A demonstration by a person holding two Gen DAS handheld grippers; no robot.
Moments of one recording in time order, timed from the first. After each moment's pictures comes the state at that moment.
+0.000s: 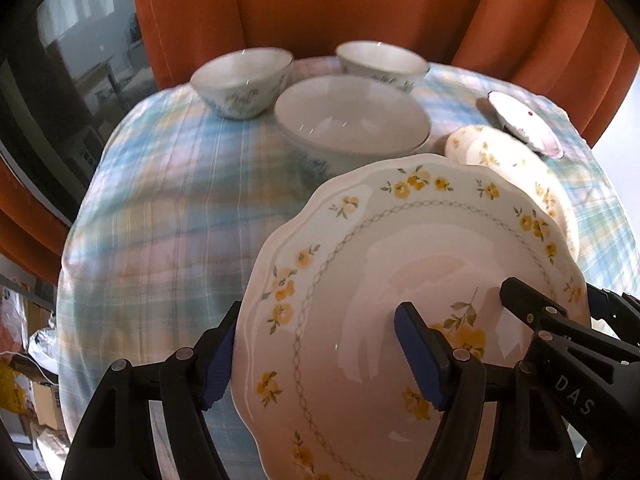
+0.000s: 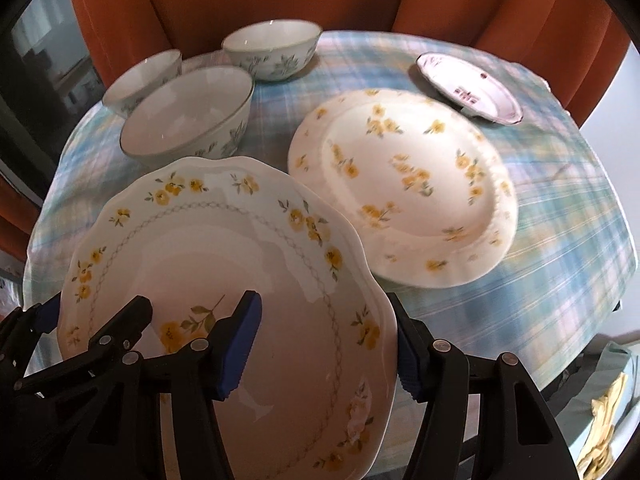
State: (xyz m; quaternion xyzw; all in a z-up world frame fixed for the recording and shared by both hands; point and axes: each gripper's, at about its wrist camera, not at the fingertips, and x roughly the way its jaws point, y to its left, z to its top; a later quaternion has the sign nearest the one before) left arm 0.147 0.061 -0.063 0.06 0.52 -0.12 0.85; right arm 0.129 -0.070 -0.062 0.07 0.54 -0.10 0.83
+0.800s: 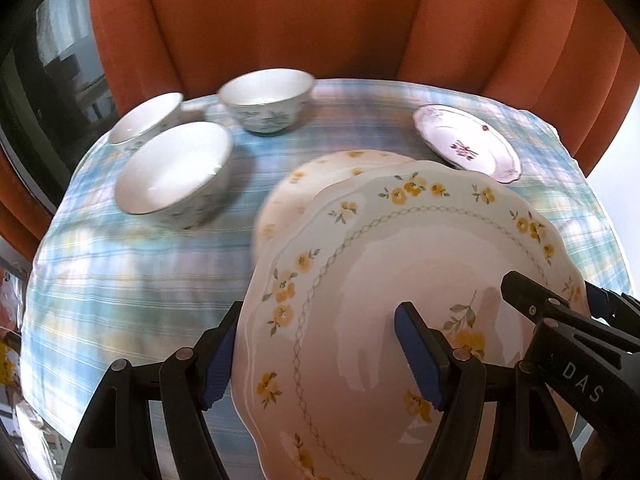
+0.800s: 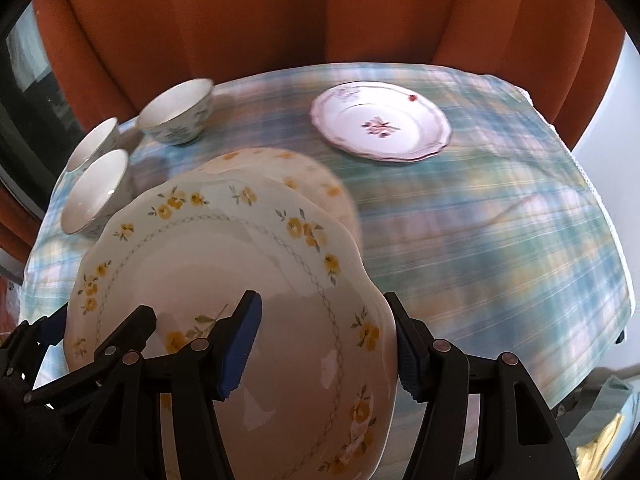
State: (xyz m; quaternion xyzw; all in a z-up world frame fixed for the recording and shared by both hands) left arm 0.134 -0.119 -0.053 0.03 0.50 -0.08 0.86; right arm 0.126 -0.256 -0.047 0.07 0.51 -0.07 0.85
